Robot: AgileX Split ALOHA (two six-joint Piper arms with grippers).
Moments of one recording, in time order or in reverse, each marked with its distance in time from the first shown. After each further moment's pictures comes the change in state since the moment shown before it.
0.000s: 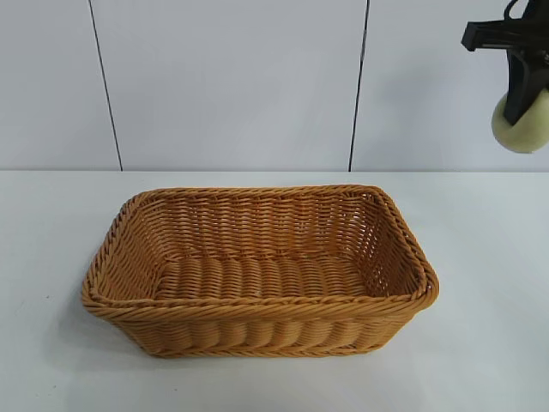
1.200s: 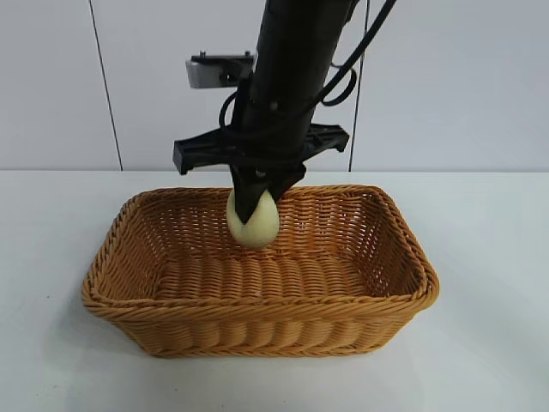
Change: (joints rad) left arm 0.000 0.000 0.000 0.000 0.000 0.000; right arm 0.563 0.299 -0.008 0.015 -0.322 0.120
